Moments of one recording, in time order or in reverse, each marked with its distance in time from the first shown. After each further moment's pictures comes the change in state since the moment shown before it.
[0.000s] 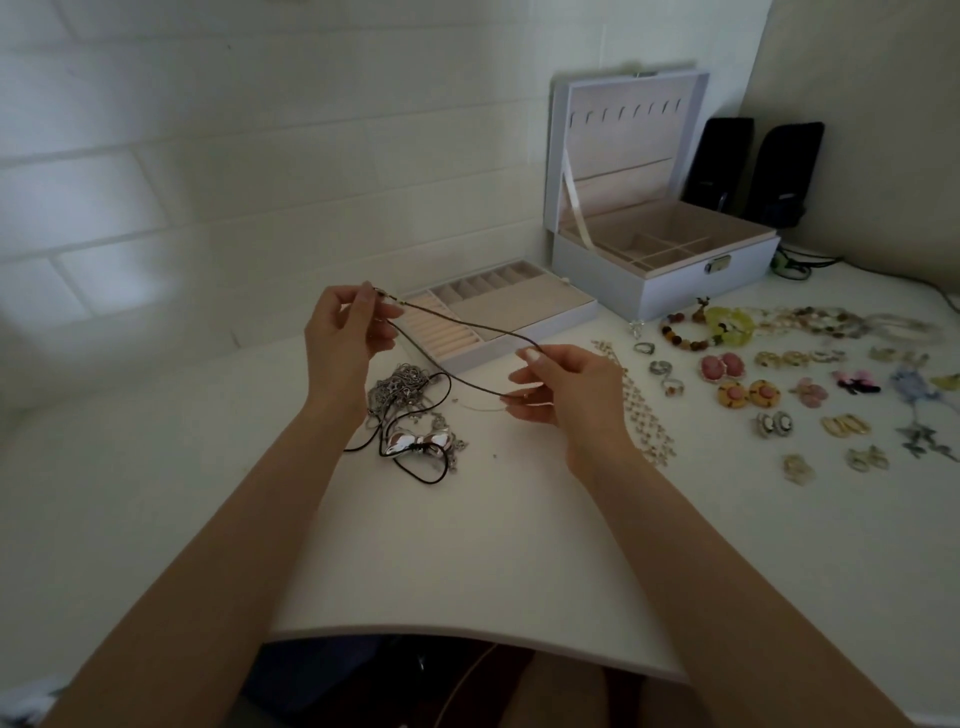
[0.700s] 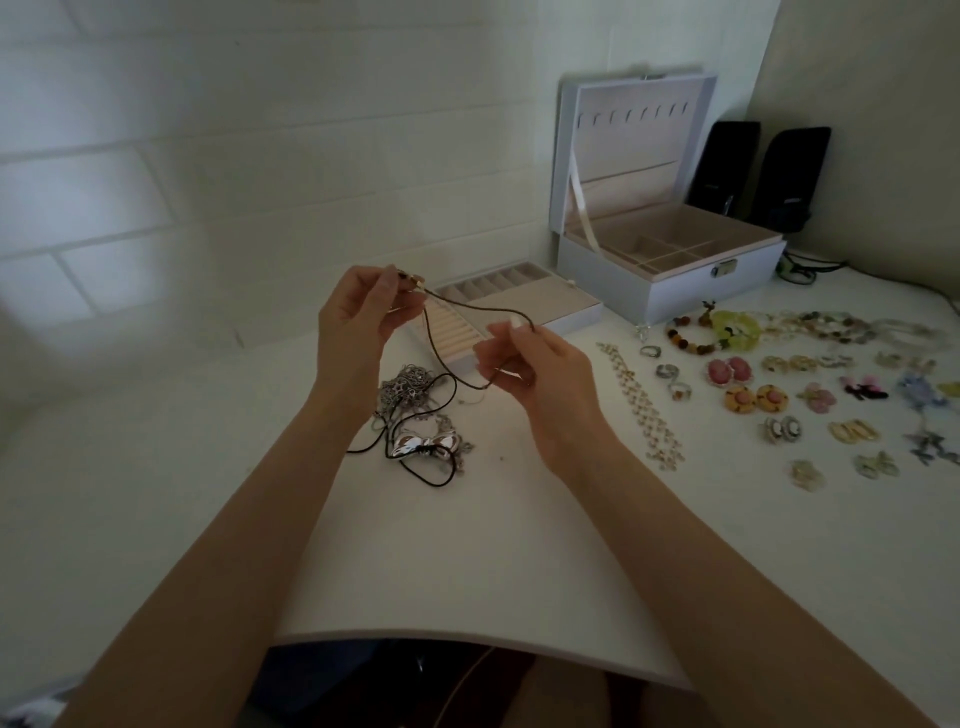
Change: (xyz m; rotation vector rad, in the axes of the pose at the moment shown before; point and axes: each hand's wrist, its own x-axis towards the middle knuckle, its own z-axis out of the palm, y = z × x) left_hand -0.002 0.013 0.006 -0.161 -0.200 0.076; right_hand -0.002 -0.003 0.027 0.207 -0.187 -0.076
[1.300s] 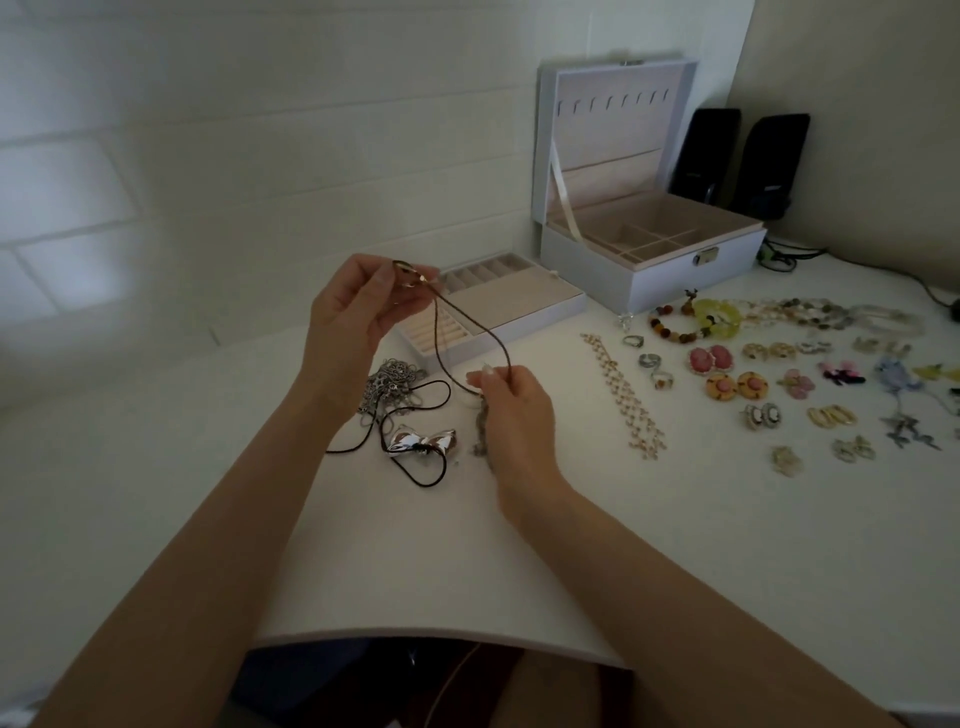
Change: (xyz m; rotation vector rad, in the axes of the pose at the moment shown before) left_hand -0.005 0.002 0.006 -0.003 -0.251 0.046; right_hand -0.023 0.031 0.007 -0.374 0.259 0.066
